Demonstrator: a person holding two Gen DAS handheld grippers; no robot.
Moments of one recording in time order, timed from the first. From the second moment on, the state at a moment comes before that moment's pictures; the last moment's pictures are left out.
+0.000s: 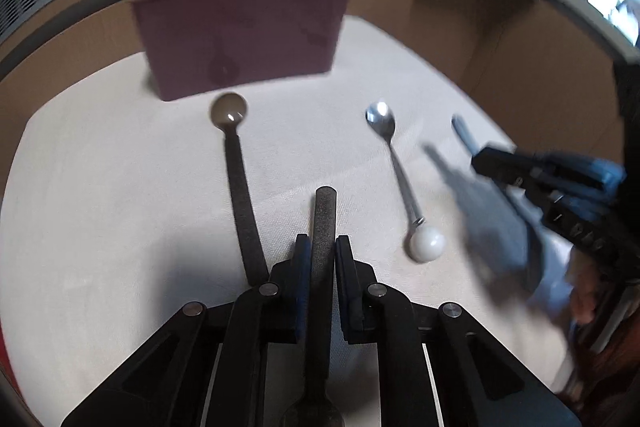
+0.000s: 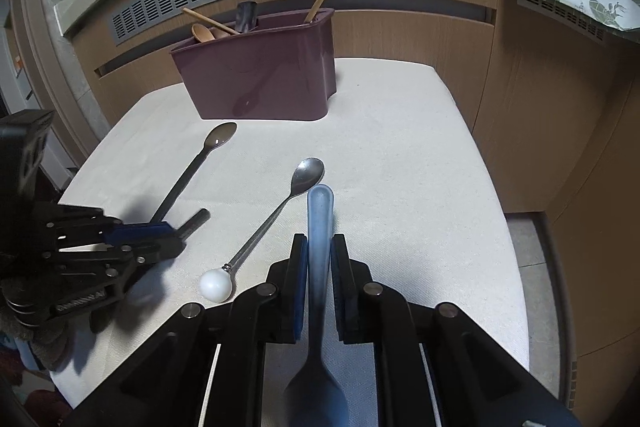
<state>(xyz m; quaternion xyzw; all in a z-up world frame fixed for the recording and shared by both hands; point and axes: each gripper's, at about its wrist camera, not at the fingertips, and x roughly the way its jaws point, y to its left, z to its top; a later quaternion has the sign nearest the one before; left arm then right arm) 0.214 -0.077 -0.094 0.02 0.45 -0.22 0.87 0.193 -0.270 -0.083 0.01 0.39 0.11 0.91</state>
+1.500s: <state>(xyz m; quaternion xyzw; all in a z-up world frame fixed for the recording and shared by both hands) 0.245 0.004 -0.093 -0.16 0.45 -0.11 0.87 0.193 -0.263 -0.069 0.01 0.38 0.10 0.92</state>
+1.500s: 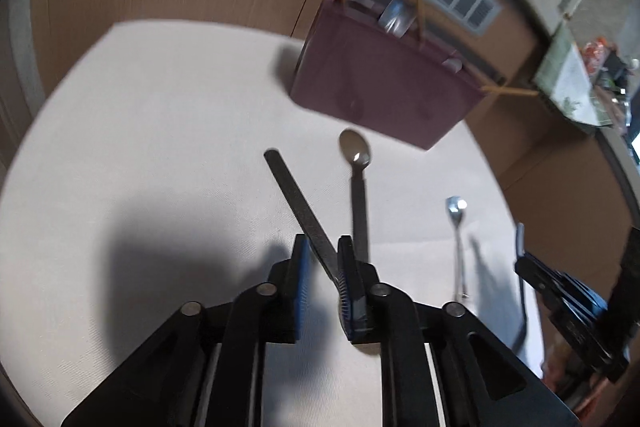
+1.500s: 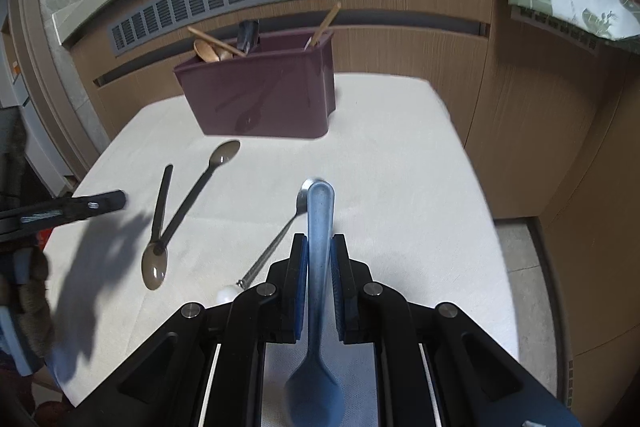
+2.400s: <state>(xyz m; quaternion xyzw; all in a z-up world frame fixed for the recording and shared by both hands) 0.262 -0.013 -0.106 0.00 0.46 -0.12 0.88 0.209 -0.254 -0.105 -0.01 0.44 0.11 0.89</state>
